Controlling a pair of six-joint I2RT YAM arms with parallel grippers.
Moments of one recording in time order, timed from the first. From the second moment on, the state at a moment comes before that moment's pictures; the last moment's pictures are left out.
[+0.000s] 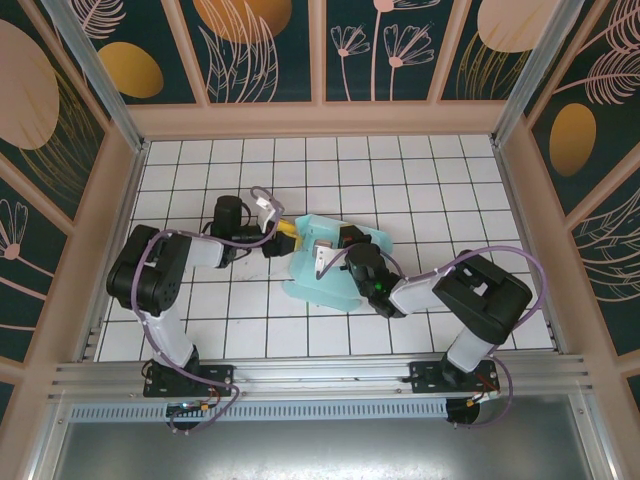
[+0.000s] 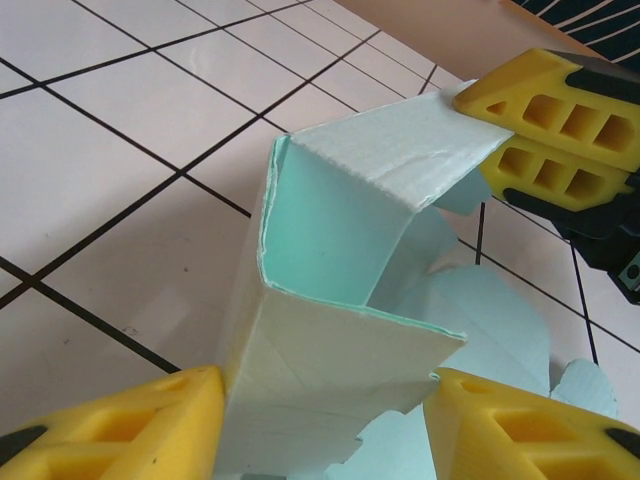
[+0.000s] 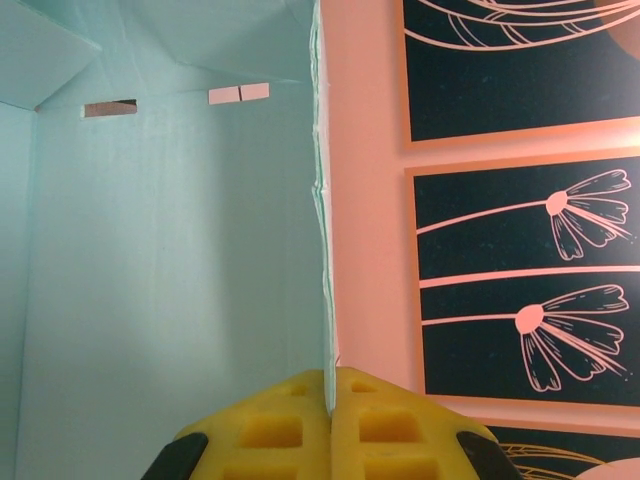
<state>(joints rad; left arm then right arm) -0.28 1.83 0.74 0.53 0.96 0.04 0.88 1.65 0.51 0.91 0.55 -1.28</state>
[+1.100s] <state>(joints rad) -0.33 1.90 0.83 0.40 1.05 0.14 0.88 1.65 0.51 0.88 0.58 -1.28</state>
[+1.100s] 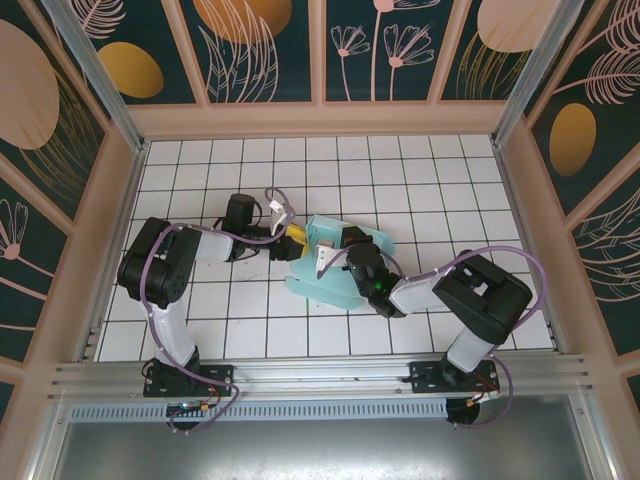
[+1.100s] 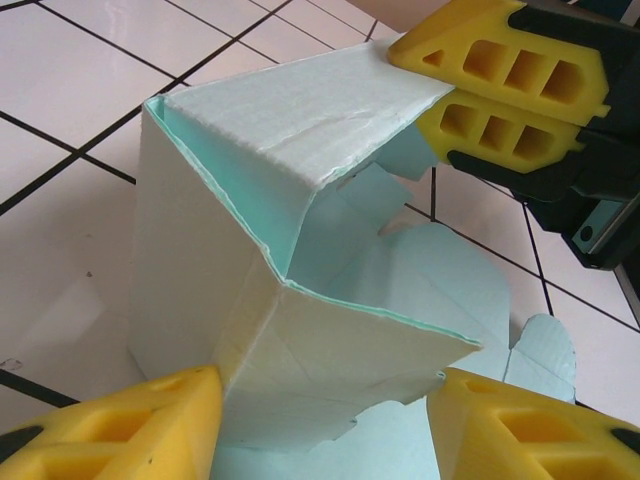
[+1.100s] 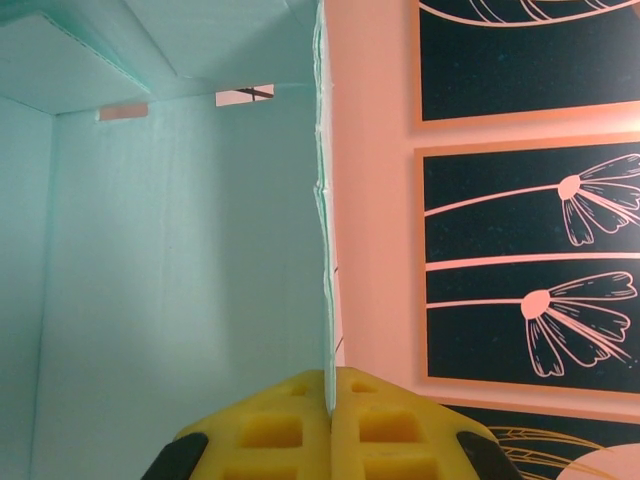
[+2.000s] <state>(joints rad) -0.25 1.86 0.81 0.37 0.96 0.18 0.86 1.63 0.51 0.83 0.58 -1.25</state>
